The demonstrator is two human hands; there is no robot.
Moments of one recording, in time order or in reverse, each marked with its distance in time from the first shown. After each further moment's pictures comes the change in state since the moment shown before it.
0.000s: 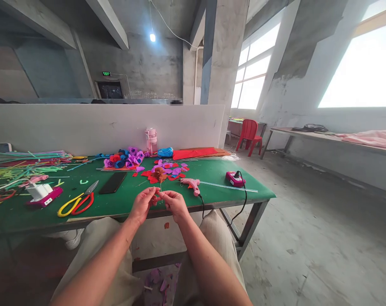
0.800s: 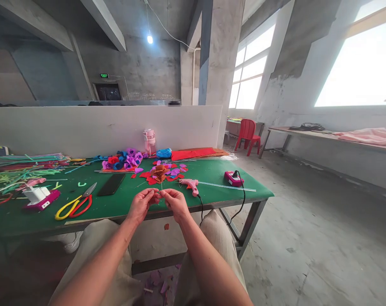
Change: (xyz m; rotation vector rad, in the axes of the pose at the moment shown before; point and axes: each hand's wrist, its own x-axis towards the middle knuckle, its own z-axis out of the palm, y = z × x) left_hand 0.003 0.000 -0.001 -0.043 -0.028 -0.027; right_hand -0.004 -0.009 -0.003 0.025 -0.007 -0.135
